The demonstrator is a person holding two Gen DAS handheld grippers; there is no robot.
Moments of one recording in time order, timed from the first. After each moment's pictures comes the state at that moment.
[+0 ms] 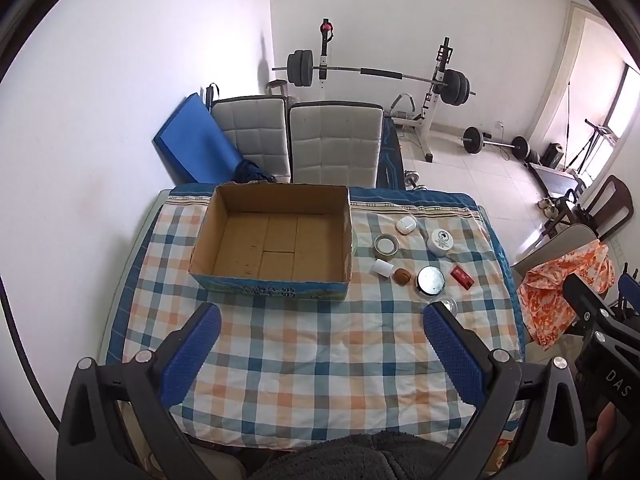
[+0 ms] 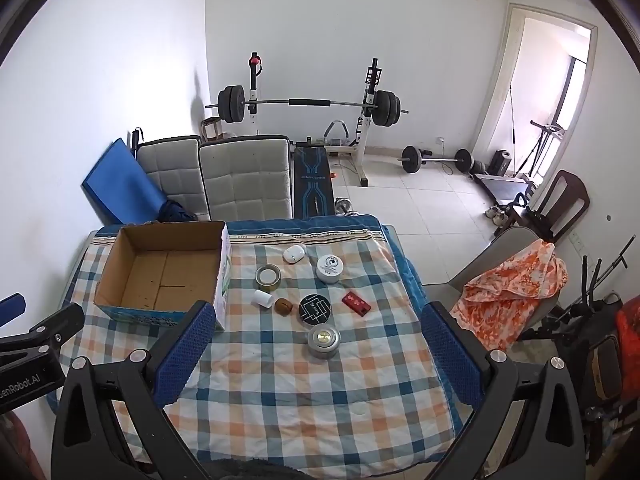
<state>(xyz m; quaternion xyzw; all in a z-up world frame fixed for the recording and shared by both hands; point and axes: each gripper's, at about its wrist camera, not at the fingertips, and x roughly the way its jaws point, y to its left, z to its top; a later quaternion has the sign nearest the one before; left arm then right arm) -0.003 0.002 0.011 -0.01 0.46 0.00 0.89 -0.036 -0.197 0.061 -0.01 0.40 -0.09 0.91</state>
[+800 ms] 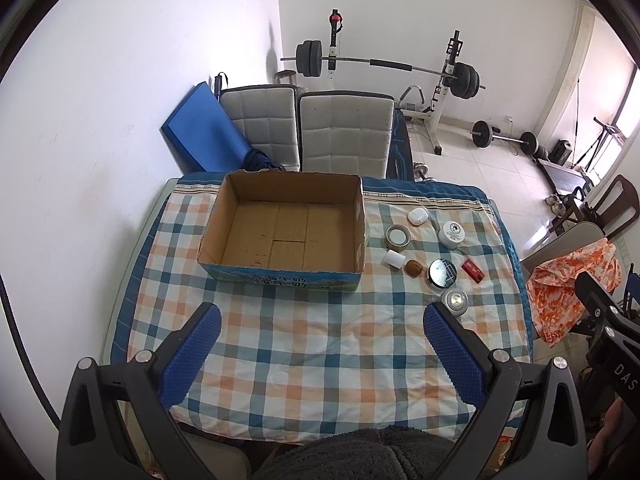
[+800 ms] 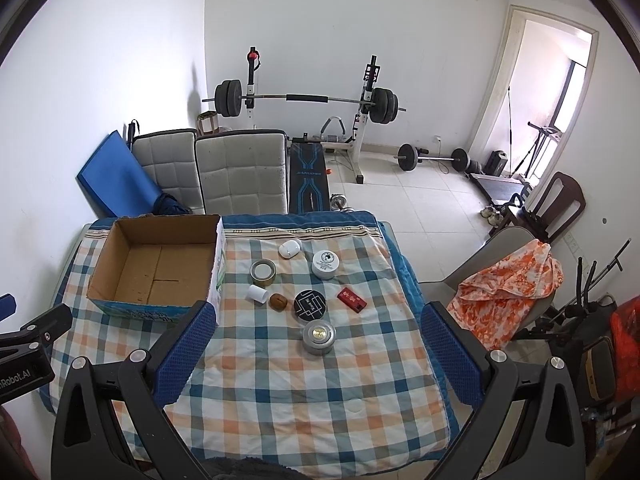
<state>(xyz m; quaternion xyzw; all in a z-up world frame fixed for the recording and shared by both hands) -0.006 0.014 -0.001 -0.01 0.48 0.01 0.88 -0.033 -0.197 0.048 -0.02 0.40 -0.09 0.91</state>
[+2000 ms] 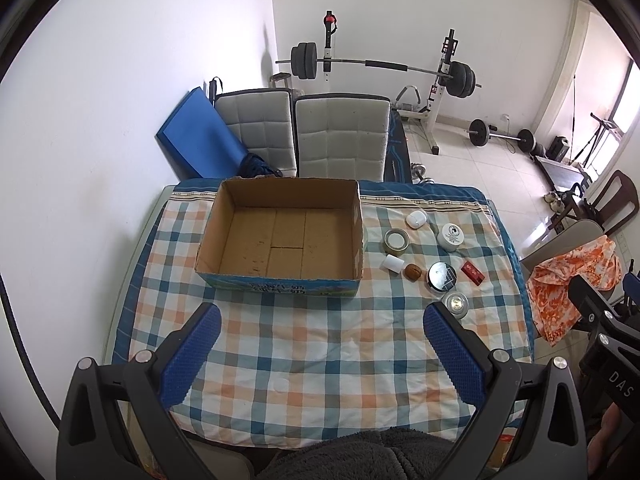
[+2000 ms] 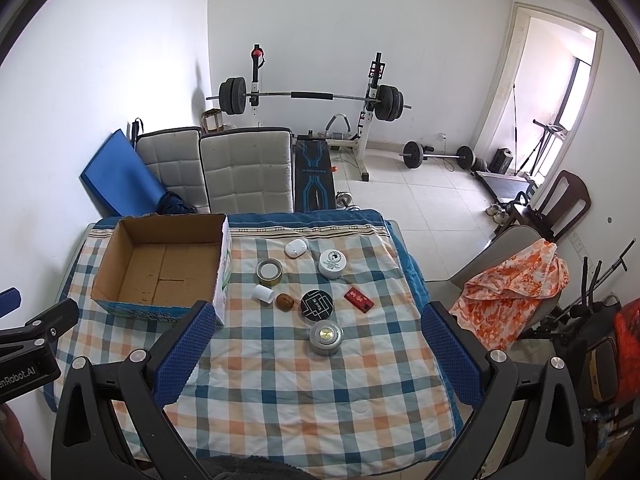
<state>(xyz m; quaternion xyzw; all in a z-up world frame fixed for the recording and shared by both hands) 0.000 0.011 -0.001 -0.01 0.48 0.01 0.88 -0.022 -0.189 0.051 -0.02 0.41 -0.08 0.91</state>
